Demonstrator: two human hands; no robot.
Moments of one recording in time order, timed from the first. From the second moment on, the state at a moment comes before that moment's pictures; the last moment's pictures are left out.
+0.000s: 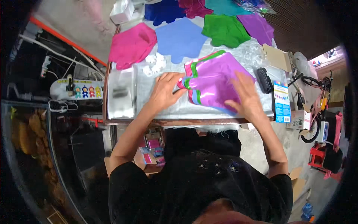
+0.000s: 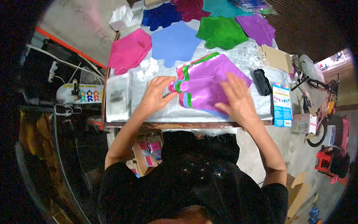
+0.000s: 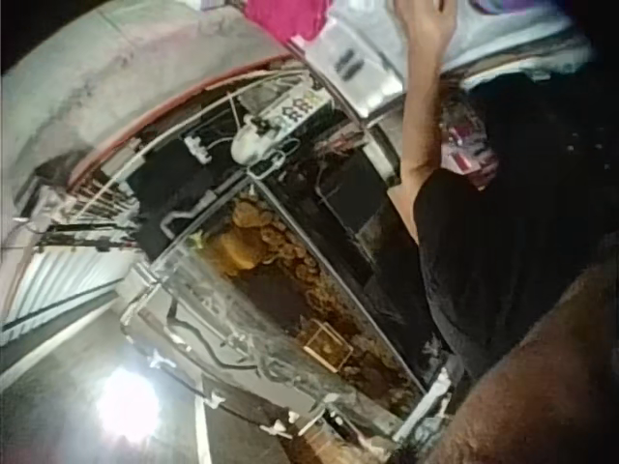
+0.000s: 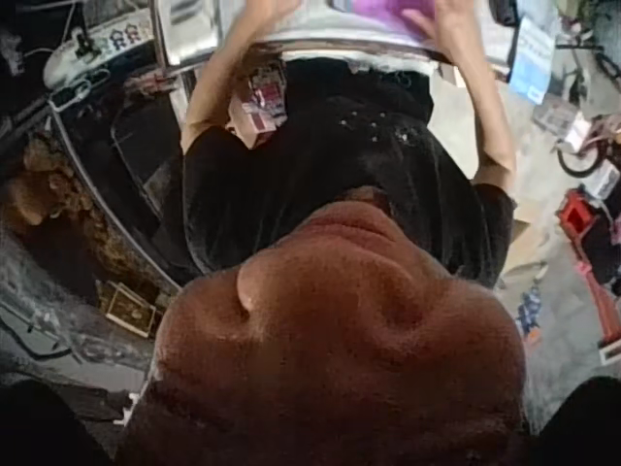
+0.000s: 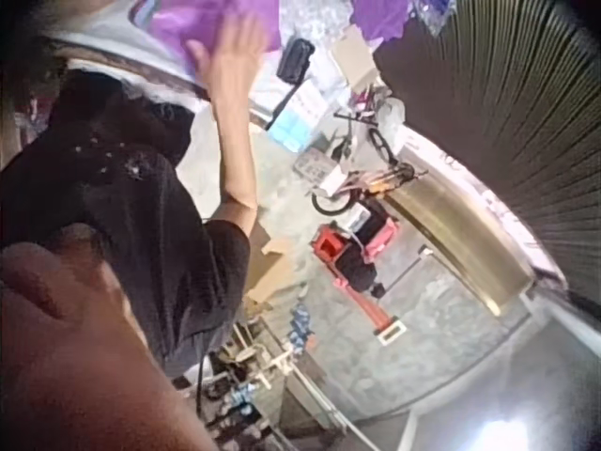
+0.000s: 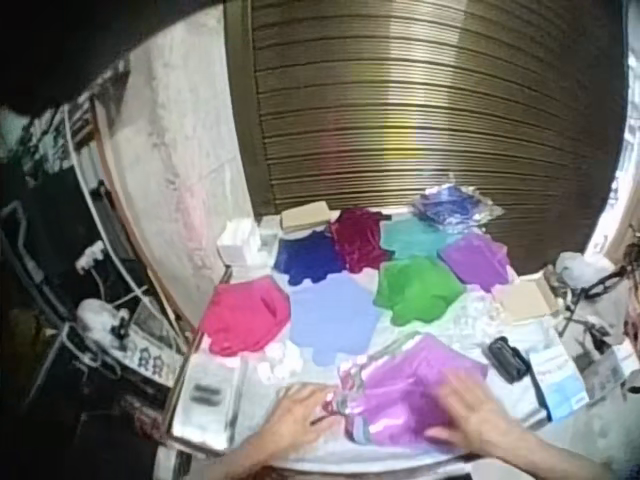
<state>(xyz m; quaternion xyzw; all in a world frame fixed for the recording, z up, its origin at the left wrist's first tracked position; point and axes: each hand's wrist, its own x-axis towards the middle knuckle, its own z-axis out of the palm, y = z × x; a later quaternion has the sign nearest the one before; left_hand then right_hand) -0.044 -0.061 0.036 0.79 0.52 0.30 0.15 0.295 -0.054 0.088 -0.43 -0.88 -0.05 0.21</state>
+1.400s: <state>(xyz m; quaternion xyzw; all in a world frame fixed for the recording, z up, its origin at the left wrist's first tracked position) -0.171 0.295 0.006 0.59 0.68 0.35 0.26 0.064 0.327 -0.007 -0.32 -0.93 0.02 0.15</state>
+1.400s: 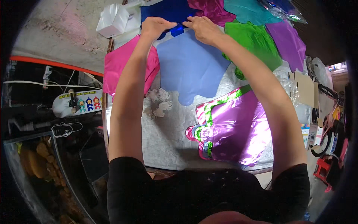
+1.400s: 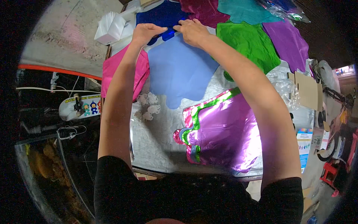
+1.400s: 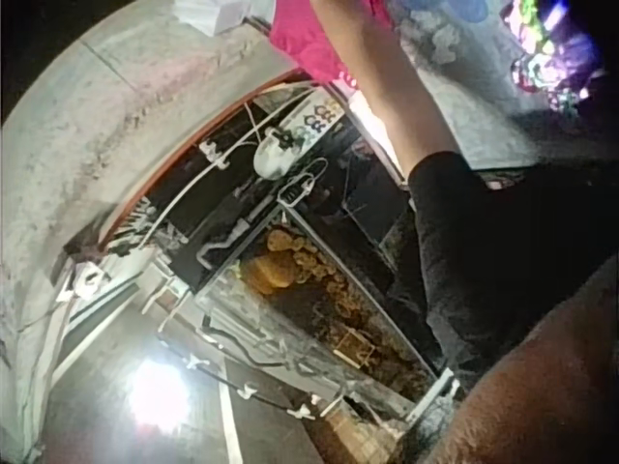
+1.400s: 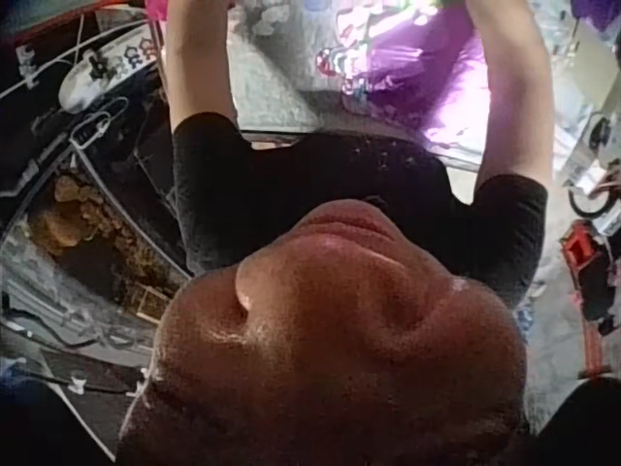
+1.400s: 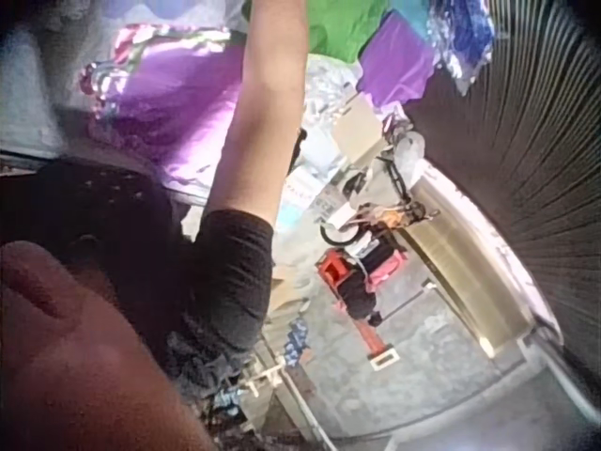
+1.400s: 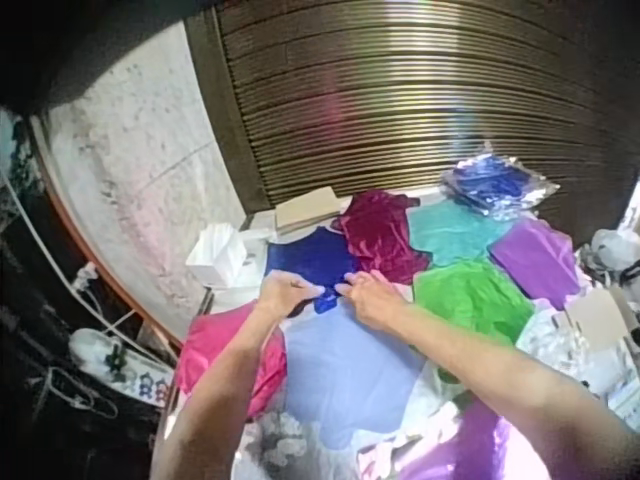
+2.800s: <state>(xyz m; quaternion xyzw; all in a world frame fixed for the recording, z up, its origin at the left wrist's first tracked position) -0.331 0.313 0.229 0.47 0.64 0.59 -0.15 0.026 0.327 0.017 -0.45 -0.89 0.07 0.08</state>
